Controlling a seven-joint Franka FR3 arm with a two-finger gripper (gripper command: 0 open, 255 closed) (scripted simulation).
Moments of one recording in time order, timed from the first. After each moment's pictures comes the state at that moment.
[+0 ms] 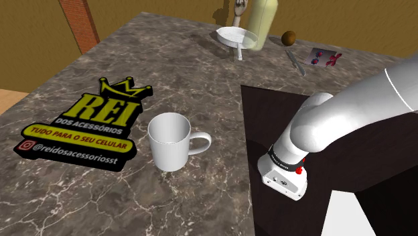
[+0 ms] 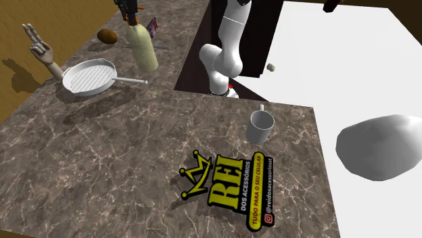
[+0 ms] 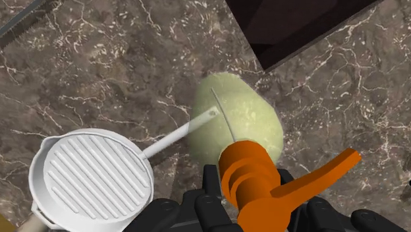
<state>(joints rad) 0.03 -0.48 -0.23 -1.63 -0.09 1.23 -0.17</state>
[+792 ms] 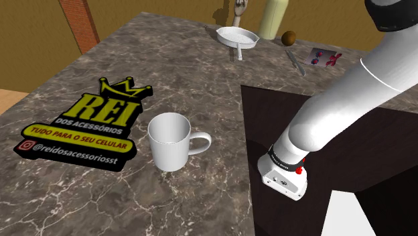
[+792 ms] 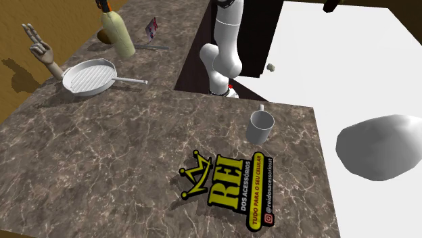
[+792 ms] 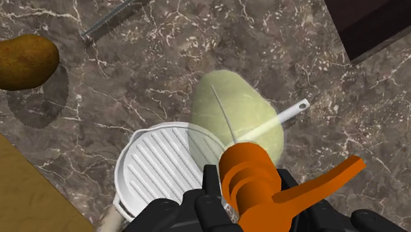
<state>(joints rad) -0.02 -0.22 -0.53 -1.37 -0.07 1.24 -0.53</state>
